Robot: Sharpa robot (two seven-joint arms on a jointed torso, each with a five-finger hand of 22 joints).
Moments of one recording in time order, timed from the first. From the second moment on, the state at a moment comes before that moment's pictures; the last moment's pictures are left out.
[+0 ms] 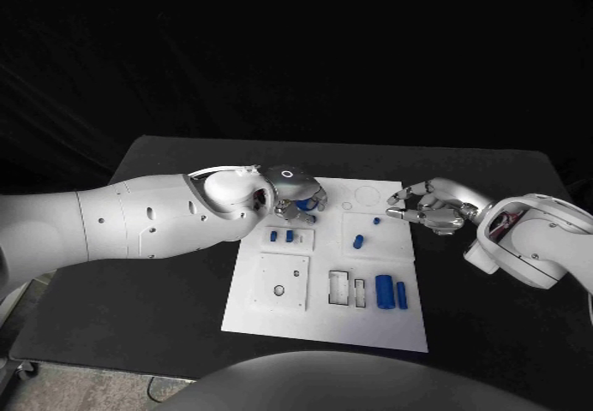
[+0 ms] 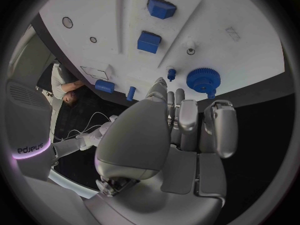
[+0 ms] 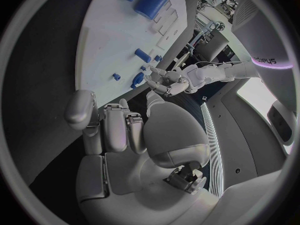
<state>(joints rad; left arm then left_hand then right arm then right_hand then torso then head) 1.26 -0.68 -0.22 1.45 -1.75 -0.22 -0.03 1.58 0.00 -0.04 0.29 0.21 0.79 0.07 0.21 0.62 0.74 0.03 0.66 0.70 1.31 -0.01 1.30 1.13 0.05 1.45 0.10 1.43 1.31 1.19 -0.99 -0.13 1.62 -1.10 -0.21 -0.01 1.18 0.11 -0.01 0.28 0.21 0.67 0.12 0.15 0.30 1.47 0.02 1.56 1.31 1.47 -0.04 1.31 1.31 0.10 1.36 0.07 1.03 1.31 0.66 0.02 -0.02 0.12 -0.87</state>
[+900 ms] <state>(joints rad) 1.22 -0.63 -0.21 1.38 -1.76 -0.19 -0.05 1.58 -0.02 0.05 0.28 0.25 0.86 0.06 0.22 0.58 0.74 0.04 0.61 0.61 1.31 -0.01 1.30 1.09 0.05 1.45 0.10 1.43 1.31 1.19 -0.99 -0.13 1.62 -1.10 -0.21 -0.01 1.18 0.11 -0.01 0.28 0.21 0.67 0.12 0.15 0.30 1.47 0.02 1.56 1.31 1.47 -0.04 1.29 1.31 0.10 1.35 0.07 1.02 1.31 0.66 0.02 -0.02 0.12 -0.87</state>
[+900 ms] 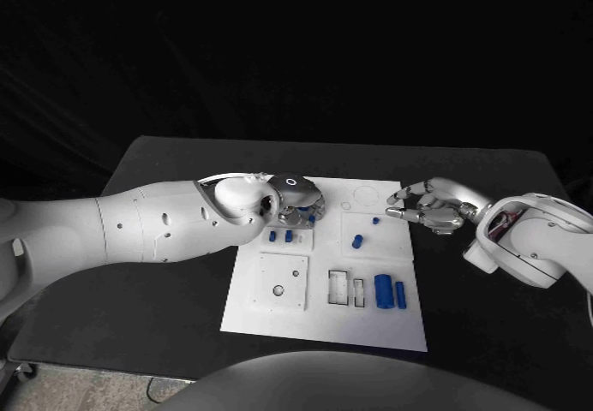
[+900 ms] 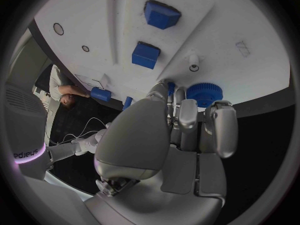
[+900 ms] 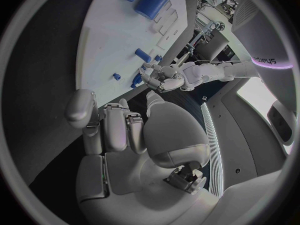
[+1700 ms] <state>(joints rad) 1.22 -0.63 -0.21 1.37 -1.75 -0.20 -0.04 1.62 -0.04 0.19 0.23 0.26 1.00 0.08 0.24 0.54 0.93 0.02 0.59 0.51 1.31 -0.03 1.31 1.05 0.05 1.46 0.09 1.45 1.31 1.19 -0.99 -0.13 1.62 -1.10 -0.21 -0.01 1.18 0.11 -0.01 0.28 0.21 0.67 0.12 0.15 0.30 1.46 0.02 1.55 1.31 1.47 -0.04 1.29 1.31 0.10 1.35 0.07 1.02 1.31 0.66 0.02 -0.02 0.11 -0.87</state>
